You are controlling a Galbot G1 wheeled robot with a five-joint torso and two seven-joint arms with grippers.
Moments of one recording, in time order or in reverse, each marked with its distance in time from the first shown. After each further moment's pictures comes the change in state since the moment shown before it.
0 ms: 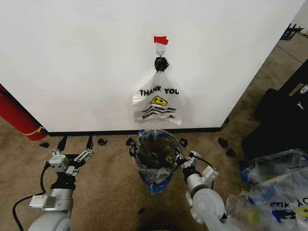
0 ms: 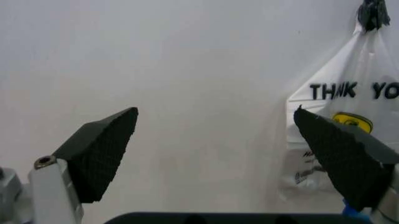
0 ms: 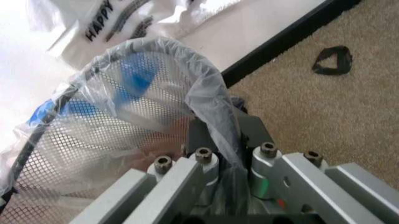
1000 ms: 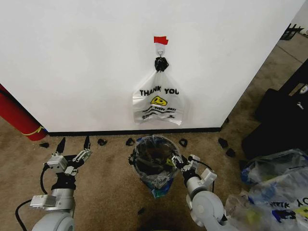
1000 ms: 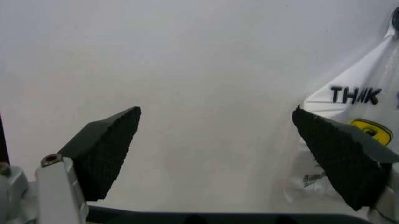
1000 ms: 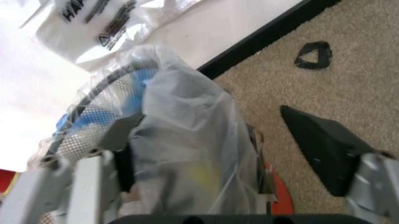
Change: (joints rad) left arm -0.007 -0.054 0.000 0.008 -0.052 0.023 -0.017; right arm -0.022 -0.013 0.000 0.001 -0.043 -0.022 0.015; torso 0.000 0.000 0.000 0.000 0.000
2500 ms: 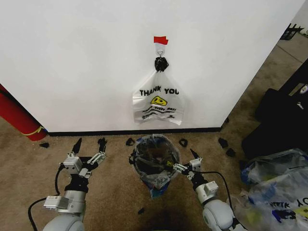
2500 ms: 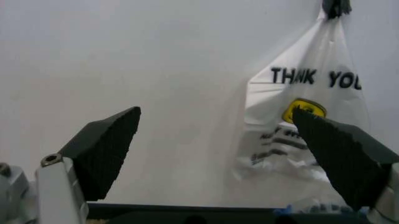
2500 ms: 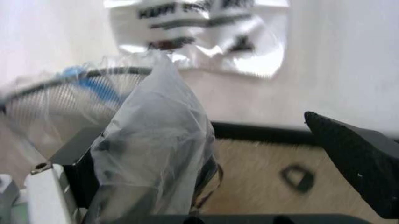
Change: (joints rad) left arm 0.008 0.008 0.123 -0.048 0.077 0.044 0.008; right arm -0.007 -0.122 0.039 -0.219 -0.473 0.409 -0.401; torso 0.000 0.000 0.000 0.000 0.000
